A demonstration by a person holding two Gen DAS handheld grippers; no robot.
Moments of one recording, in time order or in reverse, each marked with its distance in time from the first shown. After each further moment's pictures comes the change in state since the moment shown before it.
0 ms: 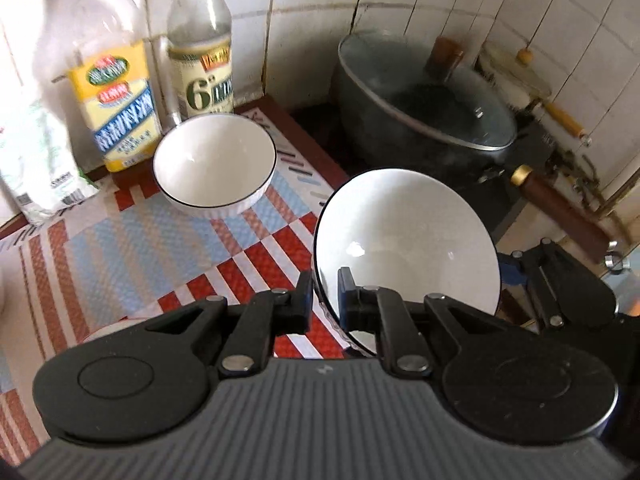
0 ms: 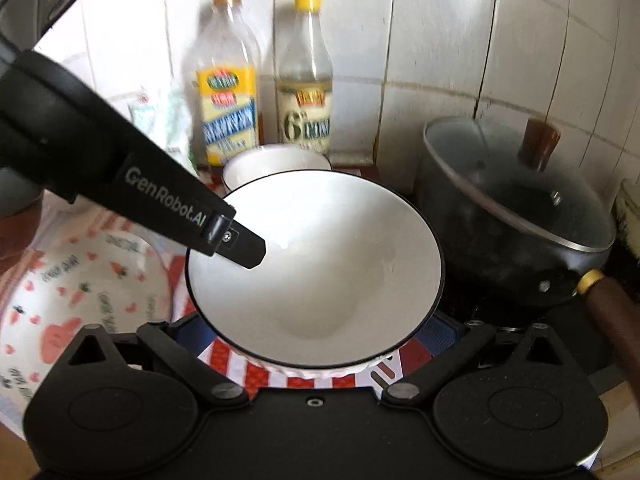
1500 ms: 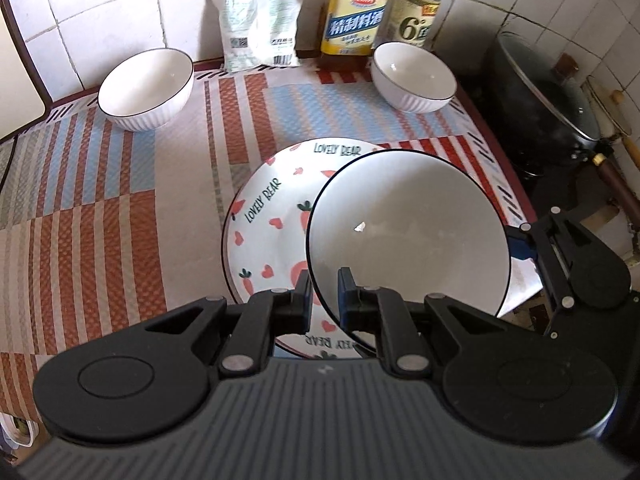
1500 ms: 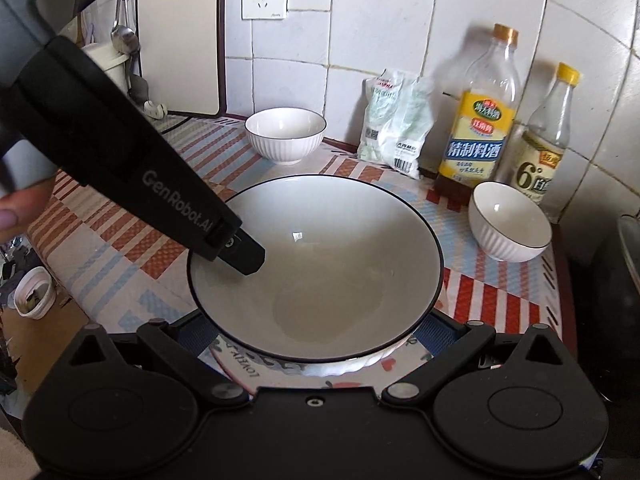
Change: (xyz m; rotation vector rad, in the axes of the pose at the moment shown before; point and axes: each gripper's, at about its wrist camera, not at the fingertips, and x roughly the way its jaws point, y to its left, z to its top) left arm -0.096 0.093 -0.119 -0.314 0.072 0.204; right arm -0.034 0.148 -0.010 -0.350 0.060 0.314
